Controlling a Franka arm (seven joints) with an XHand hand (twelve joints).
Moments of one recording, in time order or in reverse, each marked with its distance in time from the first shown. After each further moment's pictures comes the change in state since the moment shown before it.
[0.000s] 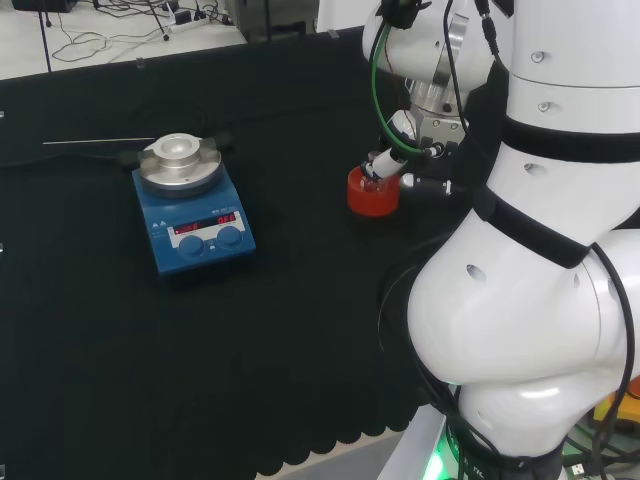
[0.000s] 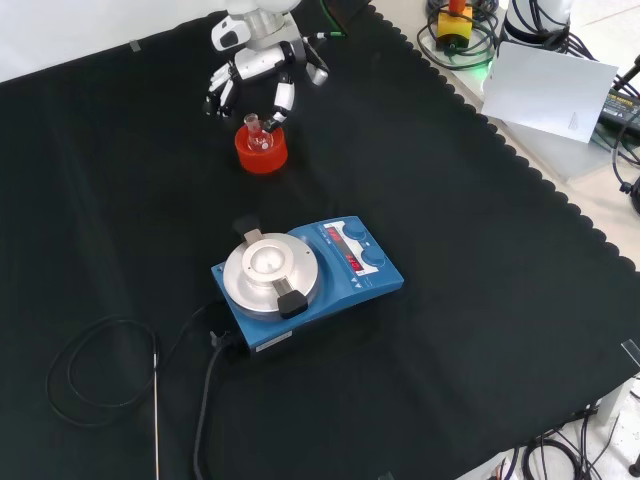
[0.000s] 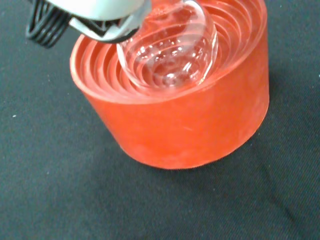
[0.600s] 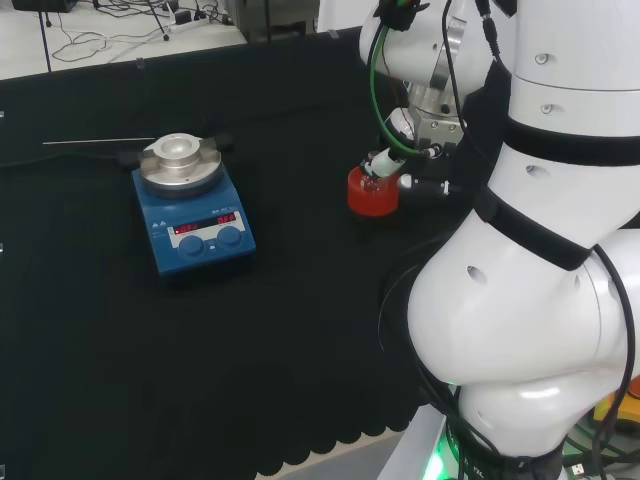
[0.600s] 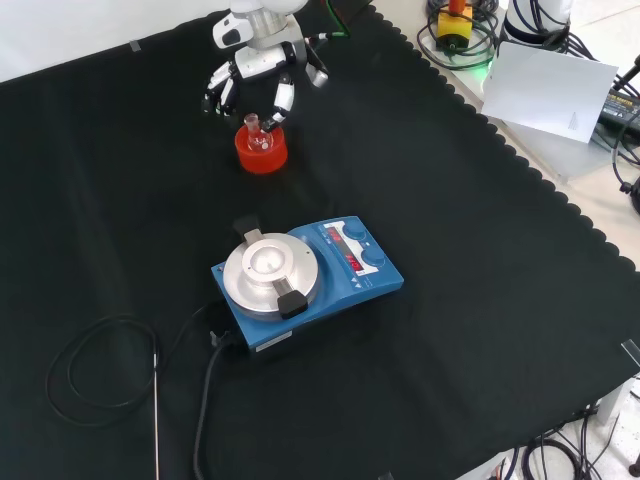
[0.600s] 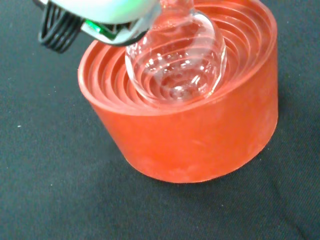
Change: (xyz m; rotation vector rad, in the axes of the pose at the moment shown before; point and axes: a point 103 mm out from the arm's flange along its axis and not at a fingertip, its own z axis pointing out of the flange) arm 0.004 0.002 -0.001 -0.044 -0.008 -0.017
